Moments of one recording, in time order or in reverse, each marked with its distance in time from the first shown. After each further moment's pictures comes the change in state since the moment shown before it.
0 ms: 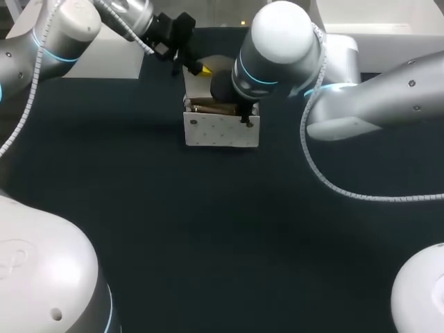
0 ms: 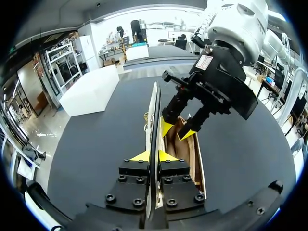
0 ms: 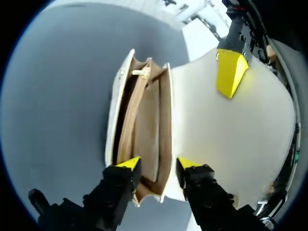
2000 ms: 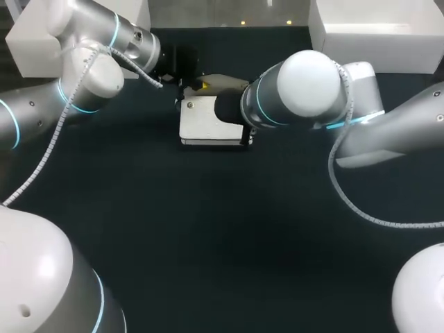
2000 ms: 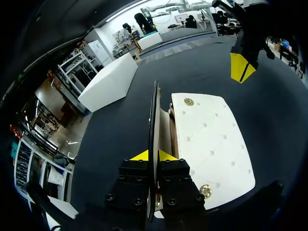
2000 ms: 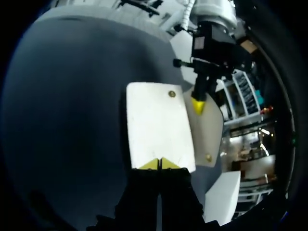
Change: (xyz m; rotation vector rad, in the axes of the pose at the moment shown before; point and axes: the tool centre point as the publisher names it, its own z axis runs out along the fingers) left arm -0.044 0.069 0.045 -0.097 -0.281 0.183; right arm 0.052 0.004 -0.020 -0.085 -0.085 0.096
